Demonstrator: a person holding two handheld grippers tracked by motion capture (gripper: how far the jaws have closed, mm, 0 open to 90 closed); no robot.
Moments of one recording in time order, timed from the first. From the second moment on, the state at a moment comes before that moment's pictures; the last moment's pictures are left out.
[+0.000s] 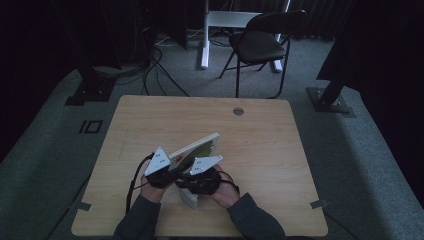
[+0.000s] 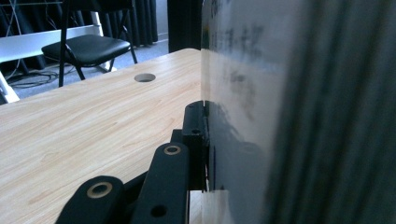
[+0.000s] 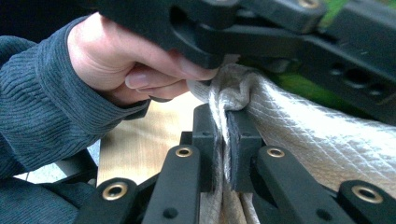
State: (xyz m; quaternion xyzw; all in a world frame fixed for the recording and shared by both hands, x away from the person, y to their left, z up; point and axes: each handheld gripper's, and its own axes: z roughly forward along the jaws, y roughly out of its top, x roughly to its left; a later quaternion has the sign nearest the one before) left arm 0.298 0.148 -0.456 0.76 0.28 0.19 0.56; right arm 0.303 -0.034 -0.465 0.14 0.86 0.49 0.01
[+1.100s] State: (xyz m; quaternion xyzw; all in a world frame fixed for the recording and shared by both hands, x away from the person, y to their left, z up) left arm 0.298 0.159 -0.452 0.74 0.30 0.20 0.57; right arm 0.303 -0.045 -0.464 0.15 0.86 0.49 0.02
